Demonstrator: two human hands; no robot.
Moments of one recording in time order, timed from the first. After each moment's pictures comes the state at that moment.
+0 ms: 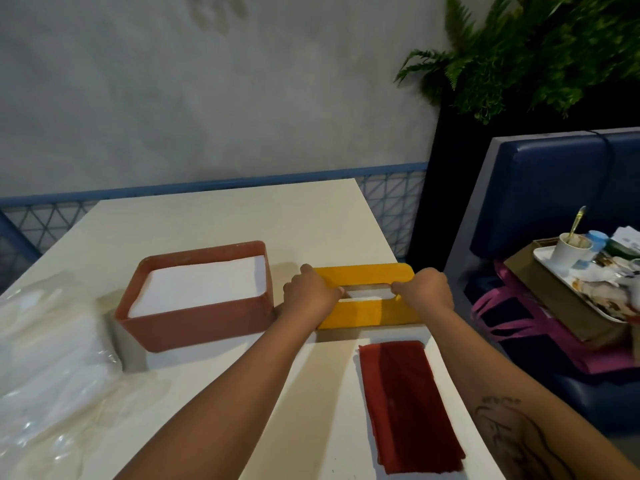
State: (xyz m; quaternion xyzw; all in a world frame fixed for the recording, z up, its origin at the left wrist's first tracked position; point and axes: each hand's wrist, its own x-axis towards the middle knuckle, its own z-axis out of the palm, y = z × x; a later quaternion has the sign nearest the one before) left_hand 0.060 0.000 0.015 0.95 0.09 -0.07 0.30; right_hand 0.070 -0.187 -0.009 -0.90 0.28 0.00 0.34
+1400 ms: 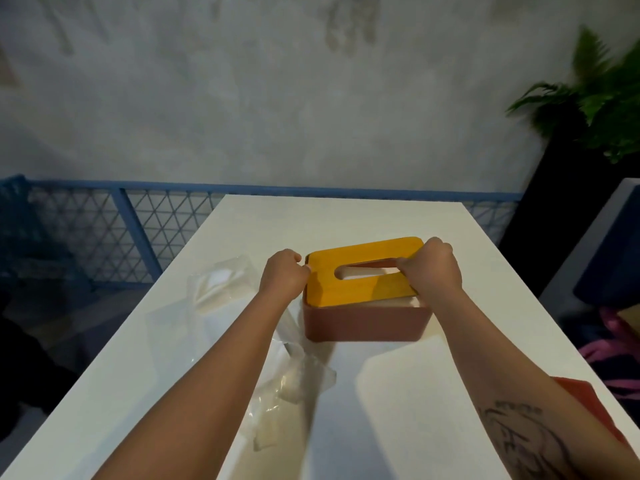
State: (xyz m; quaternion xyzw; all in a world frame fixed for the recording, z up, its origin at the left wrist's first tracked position) left_hand 0.042 0.281 0.068 0.91 0.16 0.04 0.37; right_hand 0.067 0.072 0.085 -0.93 0.15 -0.07 0.32
